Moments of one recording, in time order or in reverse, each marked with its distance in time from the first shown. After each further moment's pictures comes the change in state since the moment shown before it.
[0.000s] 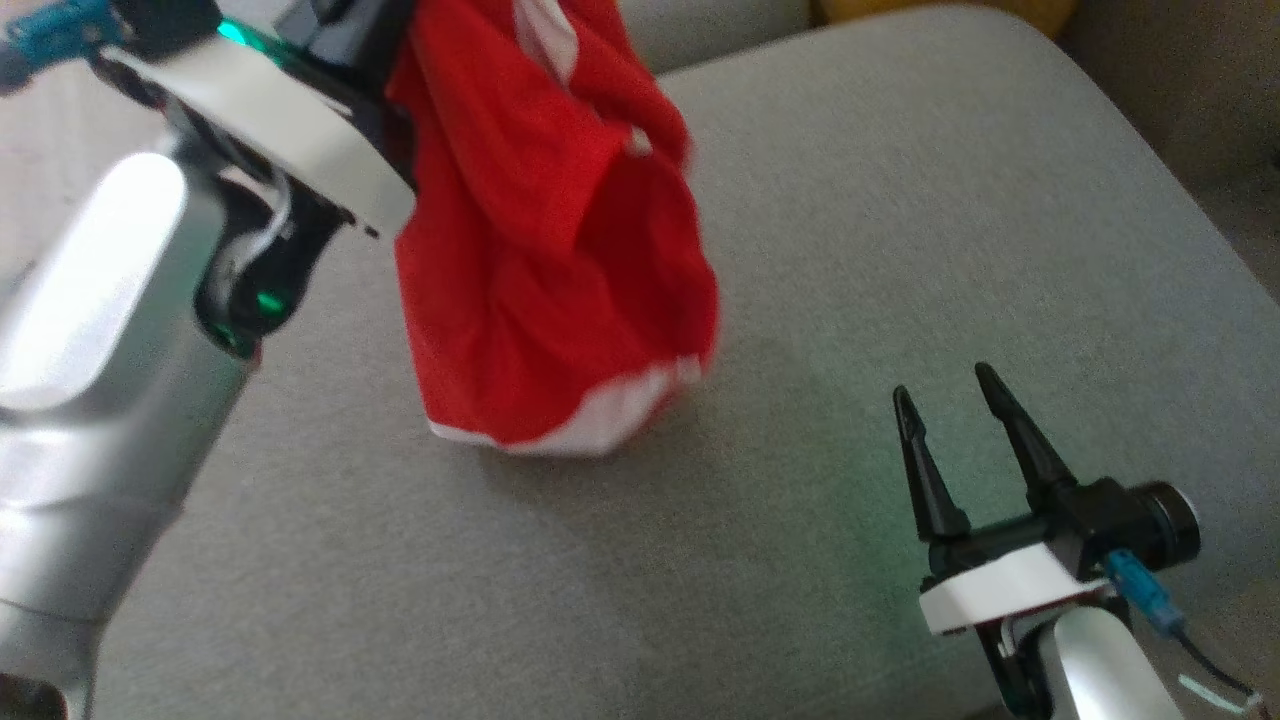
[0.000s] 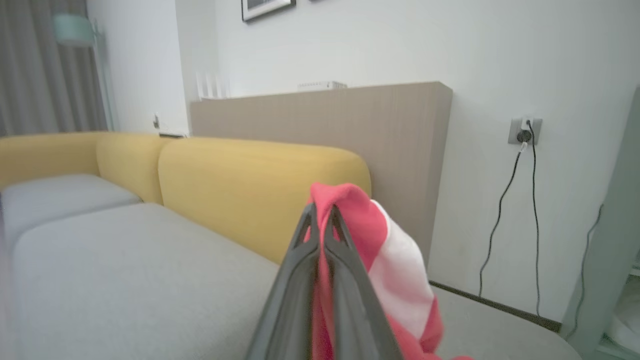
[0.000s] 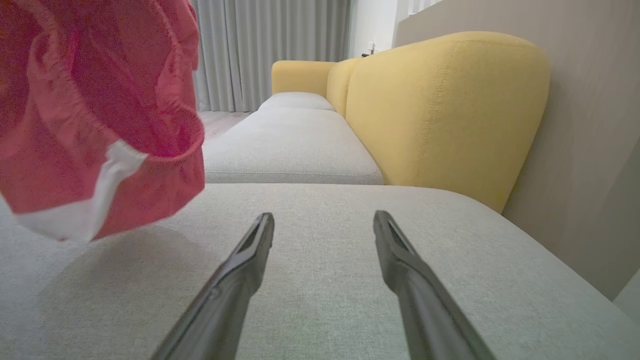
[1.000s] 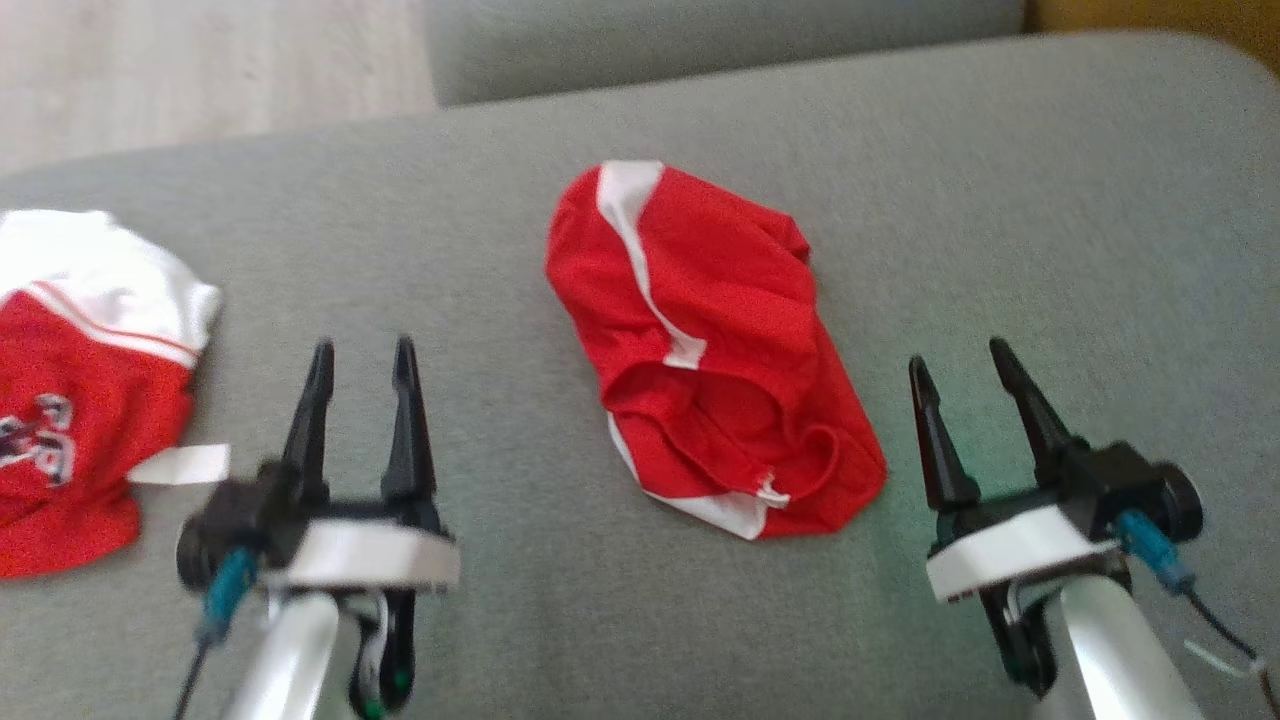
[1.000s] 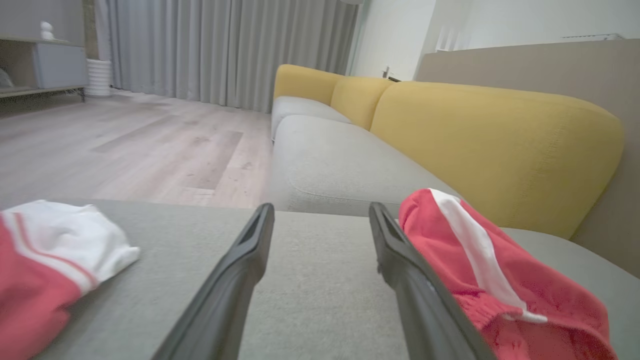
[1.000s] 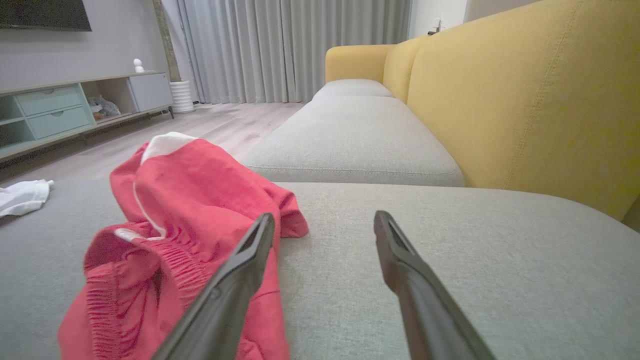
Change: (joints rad) left arm 0.732 -0.305 0.384 0.041 0.435 0.182 -0.362; right arm -0.095 0.001 -0.021 0.095 0.060 0.000 0.000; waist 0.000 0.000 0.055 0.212
